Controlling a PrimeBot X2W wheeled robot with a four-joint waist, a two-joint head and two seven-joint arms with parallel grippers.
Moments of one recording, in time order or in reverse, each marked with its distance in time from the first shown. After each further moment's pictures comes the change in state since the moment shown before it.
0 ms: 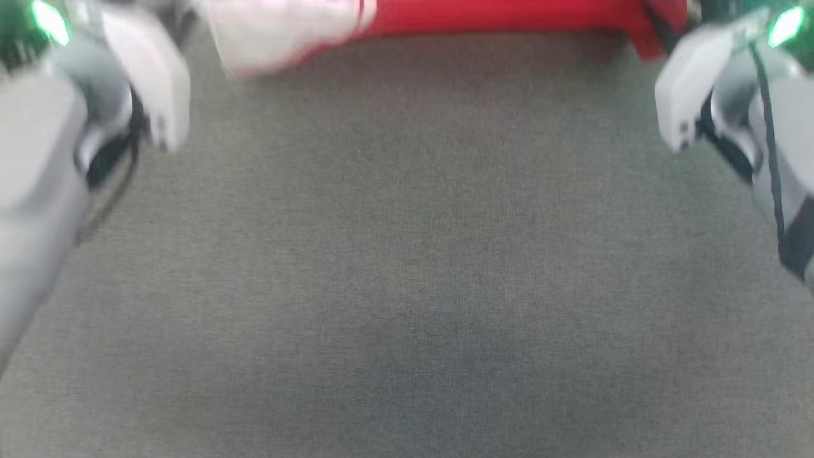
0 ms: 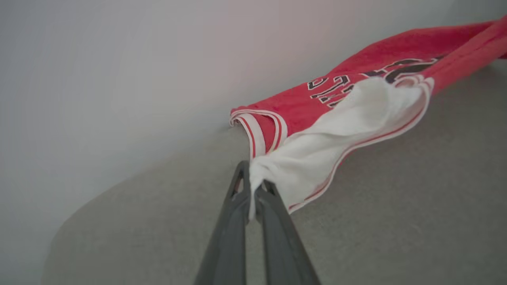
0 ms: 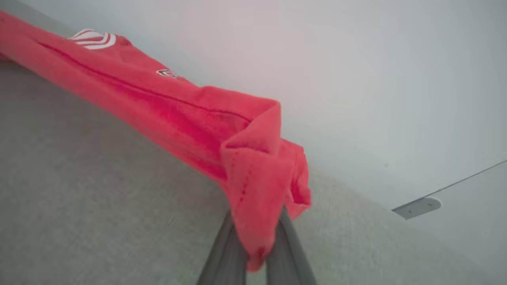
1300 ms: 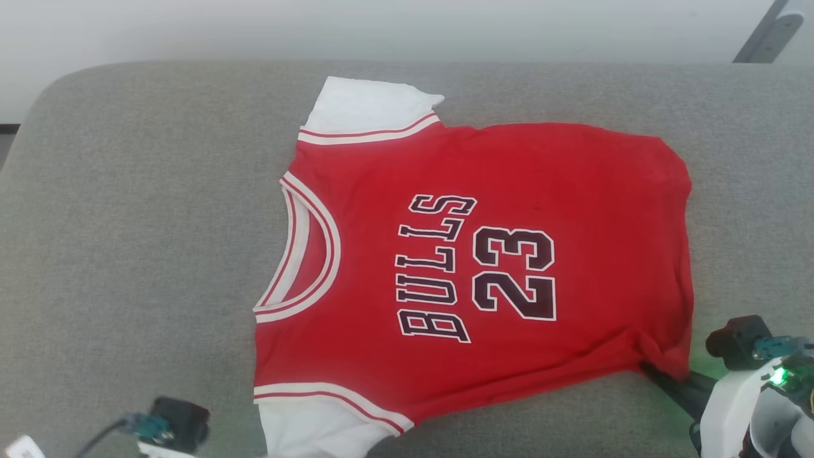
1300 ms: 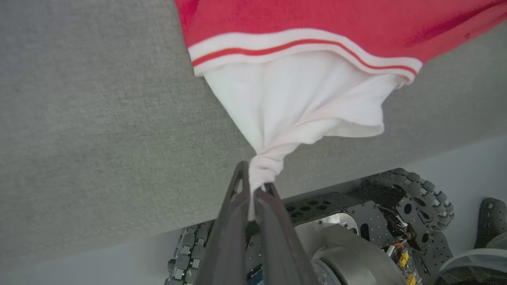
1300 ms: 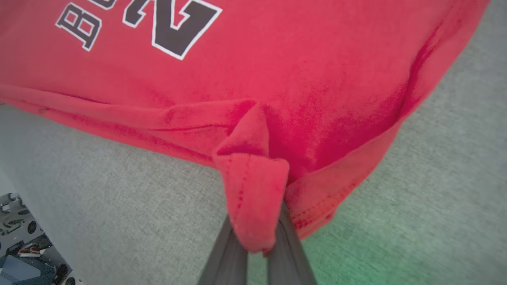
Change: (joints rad) left arm 1.090 0.472 -0.075 -1.144 -0.405 0.612 0.170; right arm 0.931 -0.448 0.047 -0.762 0.389 0.000 0.093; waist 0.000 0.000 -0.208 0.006
